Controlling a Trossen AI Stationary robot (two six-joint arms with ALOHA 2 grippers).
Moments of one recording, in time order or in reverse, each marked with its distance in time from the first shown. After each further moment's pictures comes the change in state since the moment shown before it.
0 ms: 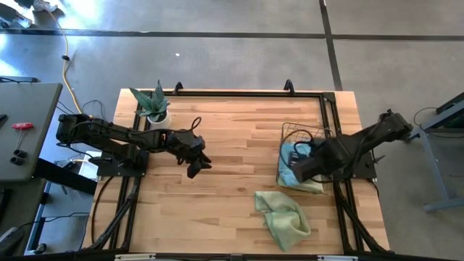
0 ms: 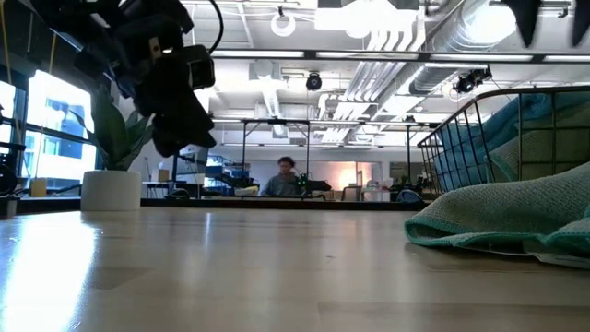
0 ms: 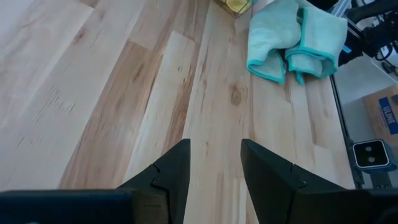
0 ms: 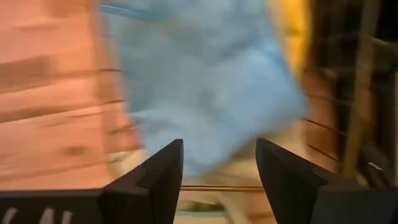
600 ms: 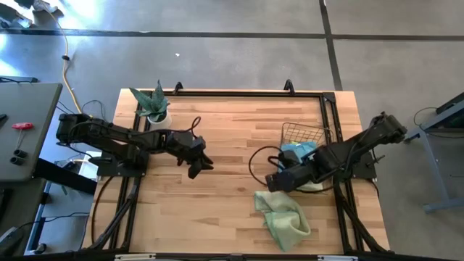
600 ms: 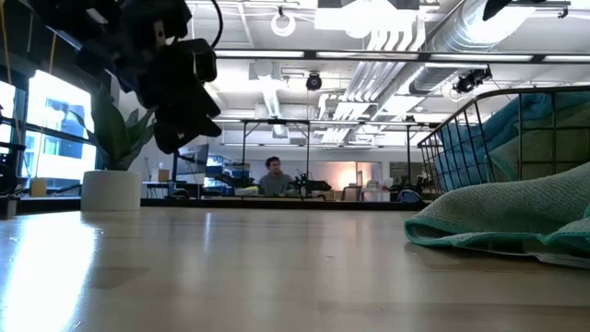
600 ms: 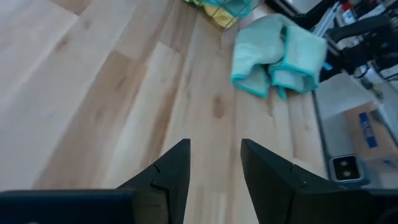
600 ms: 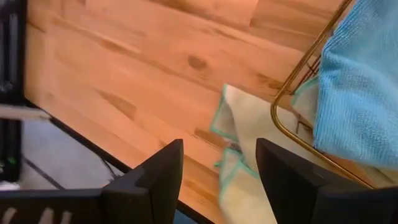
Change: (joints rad) left arm -0.026 0.000 0.000 0.062 0.000 -0.083; right arm 0.033 0.093 0.035 0.502 0.048 -0.529
